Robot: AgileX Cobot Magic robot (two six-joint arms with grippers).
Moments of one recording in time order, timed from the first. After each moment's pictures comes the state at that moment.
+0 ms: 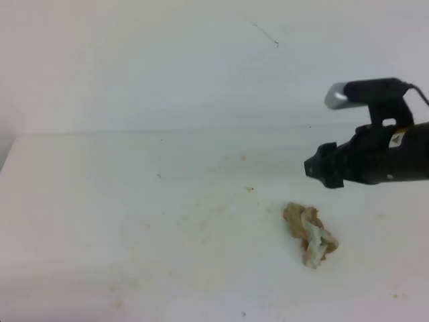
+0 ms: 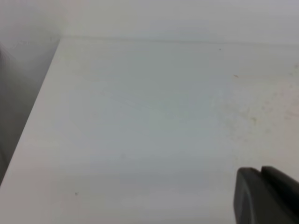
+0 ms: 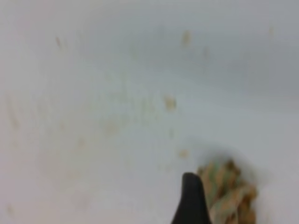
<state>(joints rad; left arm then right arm) -0.06 -0.03 0.04 -0.10 0.29 -0.07 0.42 1.53 -1.03 0.21 0.32 -0.13</state>
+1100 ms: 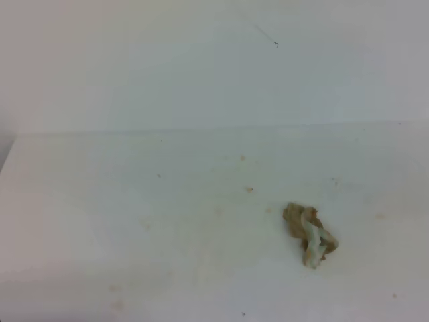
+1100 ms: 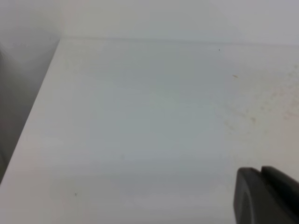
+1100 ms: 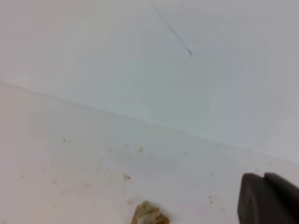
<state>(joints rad) -0.06 -0.03 0.04 -0.10 0.29 -0.07 0.42 0.68 -0.60 -0.14 0.25 0.03</state>
